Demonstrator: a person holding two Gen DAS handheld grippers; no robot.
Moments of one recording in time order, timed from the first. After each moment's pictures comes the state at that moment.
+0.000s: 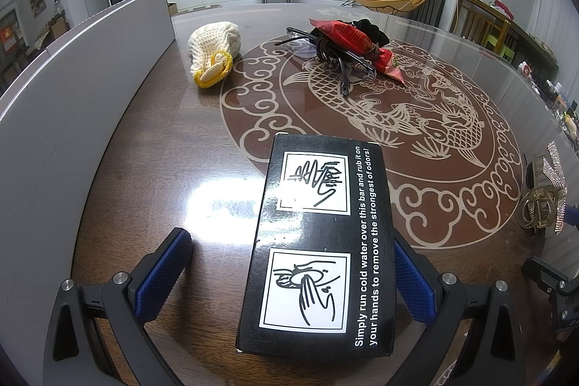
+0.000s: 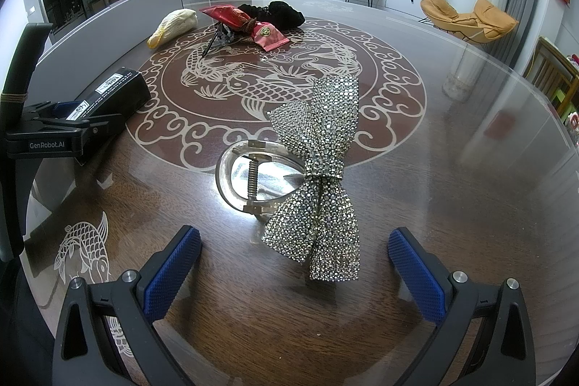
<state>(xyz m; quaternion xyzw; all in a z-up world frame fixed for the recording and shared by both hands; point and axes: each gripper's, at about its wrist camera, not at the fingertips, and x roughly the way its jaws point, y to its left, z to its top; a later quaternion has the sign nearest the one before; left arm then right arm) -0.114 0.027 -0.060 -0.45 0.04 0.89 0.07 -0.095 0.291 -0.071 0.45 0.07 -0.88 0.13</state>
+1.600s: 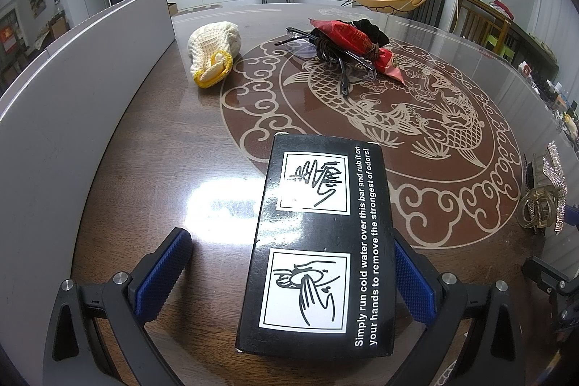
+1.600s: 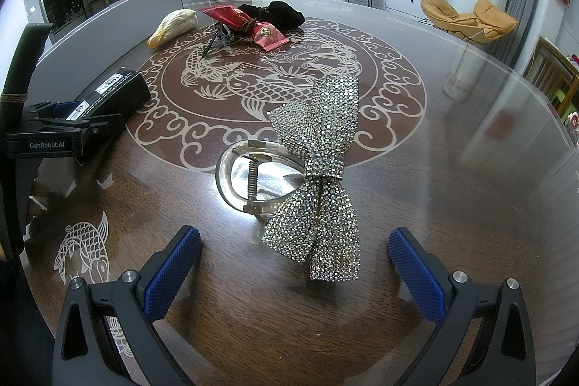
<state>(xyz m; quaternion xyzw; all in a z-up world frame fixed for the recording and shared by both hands) -0.114 0.027 -0.061 -0.45 0.03 0.89 0.07 -0.096 0.291 -0.071 0.45 0.07 -0.88 0.13</state>
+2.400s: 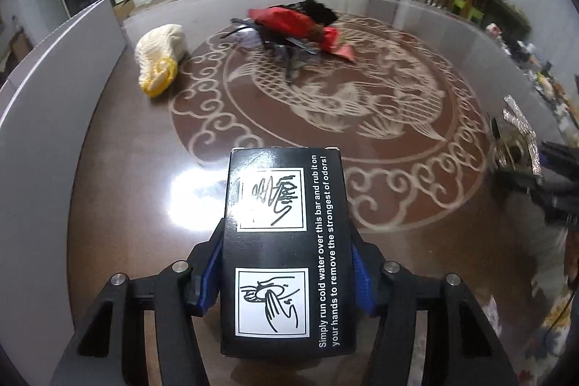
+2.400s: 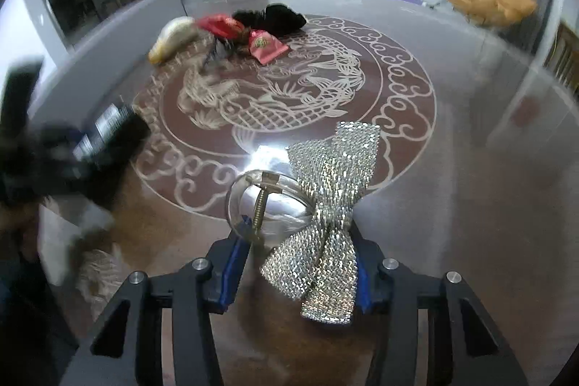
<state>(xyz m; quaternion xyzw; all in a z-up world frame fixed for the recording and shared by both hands) -0.106 0.045 -0.039 -0.49 0.07 0.85 0.15 -0.133 0.314 -0.052 0.49 0.02 -0.85 0.18</state>
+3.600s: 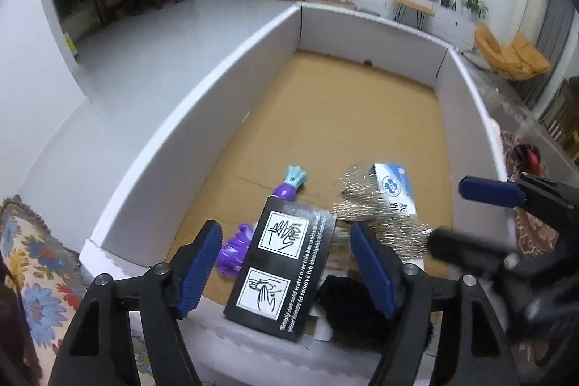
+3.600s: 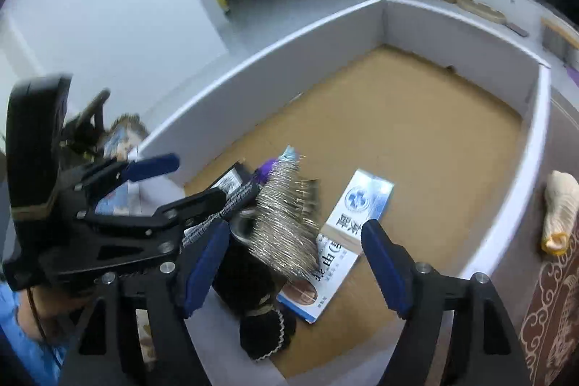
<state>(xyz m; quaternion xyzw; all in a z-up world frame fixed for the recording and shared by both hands) -0.063 -0.305 0.042 -0.46 -0.07 0.87 -0.13 -0.153 -0.151 0.023 0.46 0.08 -0.76 0.45</state>
